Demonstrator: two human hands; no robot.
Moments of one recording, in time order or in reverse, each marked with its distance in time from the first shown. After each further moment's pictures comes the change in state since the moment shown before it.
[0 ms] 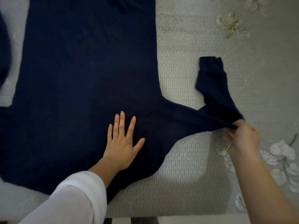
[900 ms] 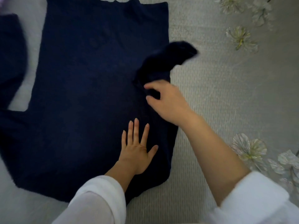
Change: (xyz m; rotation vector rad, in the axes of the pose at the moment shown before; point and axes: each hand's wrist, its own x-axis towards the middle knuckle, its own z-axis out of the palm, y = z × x) left_hand 0.005 0.001 -0.021 -0.046 -0.304 -0.010; right_hand -0.139 -0.022 0.163 -0.854 -0.967 -0.975
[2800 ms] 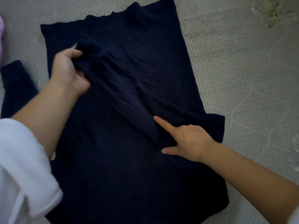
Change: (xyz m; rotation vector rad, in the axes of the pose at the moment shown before) left_hand 0.115 -0.134 -0.288 -1.935 0.461 0.063; right_hand 0.011 0.013 0.060 -0.383 -0.437 0.076
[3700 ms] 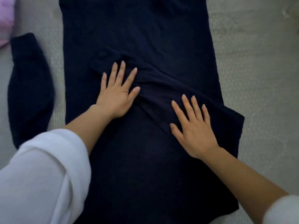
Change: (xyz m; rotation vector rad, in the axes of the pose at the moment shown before) left_hand -0.008 -0.080 -0.079 2.011 -0.327 0.478; right_hand 0.028 -0.017 0.043 -0.186 0.336 0.156
